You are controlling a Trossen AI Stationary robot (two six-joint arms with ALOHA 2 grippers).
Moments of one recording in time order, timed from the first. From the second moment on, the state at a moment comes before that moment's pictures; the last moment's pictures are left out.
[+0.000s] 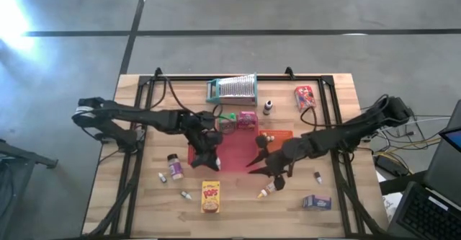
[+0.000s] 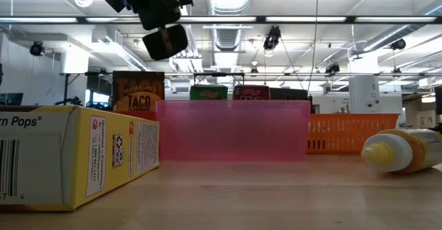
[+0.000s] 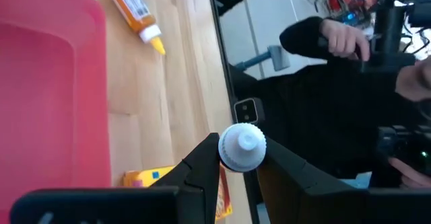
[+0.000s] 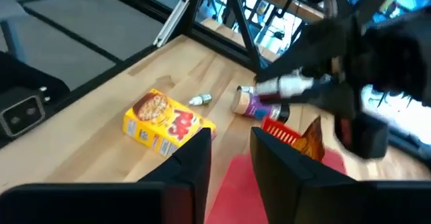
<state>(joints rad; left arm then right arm) -0.01 1.43 1.00 -0.21 0.73 -0.44 0.34 1.39 0.84 0.20 0.04 -0.29</state>
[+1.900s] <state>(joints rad) -0.02 1.44 1.00 -0.17 0.79 -0.42 0.35 1.75 1.39 -0.18 0.23 -0.71</state>
